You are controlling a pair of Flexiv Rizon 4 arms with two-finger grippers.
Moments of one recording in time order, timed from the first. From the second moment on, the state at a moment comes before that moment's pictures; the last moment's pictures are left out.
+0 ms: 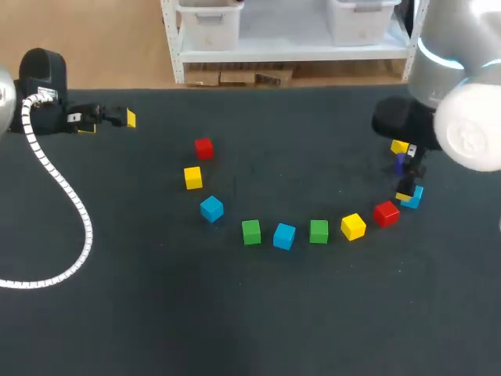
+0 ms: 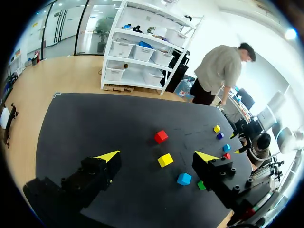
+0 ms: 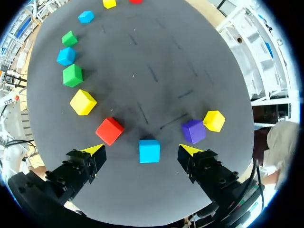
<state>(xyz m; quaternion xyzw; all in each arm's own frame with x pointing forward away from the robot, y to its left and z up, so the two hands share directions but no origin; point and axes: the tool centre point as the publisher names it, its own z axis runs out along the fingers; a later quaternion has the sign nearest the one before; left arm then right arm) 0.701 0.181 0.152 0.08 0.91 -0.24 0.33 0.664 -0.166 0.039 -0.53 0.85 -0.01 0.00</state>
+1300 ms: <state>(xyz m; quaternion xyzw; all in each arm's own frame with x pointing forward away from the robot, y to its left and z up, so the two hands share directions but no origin) 0.701 0.181 0.152 0.08 0.91 -0.24 0.33 0.672 -0.192 -0.006 -0.51 0.86 0.01 -0.03</state>
